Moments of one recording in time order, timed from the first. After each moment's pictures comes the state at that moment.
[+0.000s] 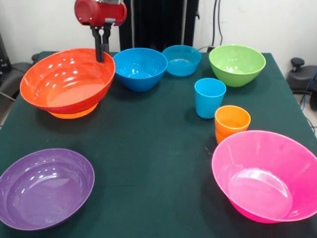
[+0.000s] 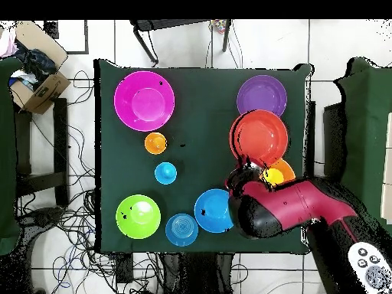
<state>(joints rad) -0.98 -0.92 0.75 2.04 -0.96 0.30 1.17</state>
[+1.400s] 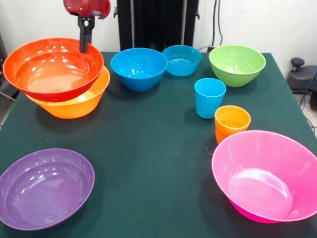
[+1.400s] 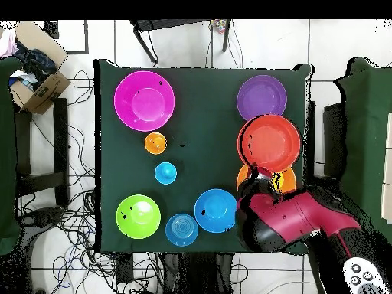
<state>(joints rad) -0.94 -0.99 0.69 2.08 -1.16 0.30 1.17</state>
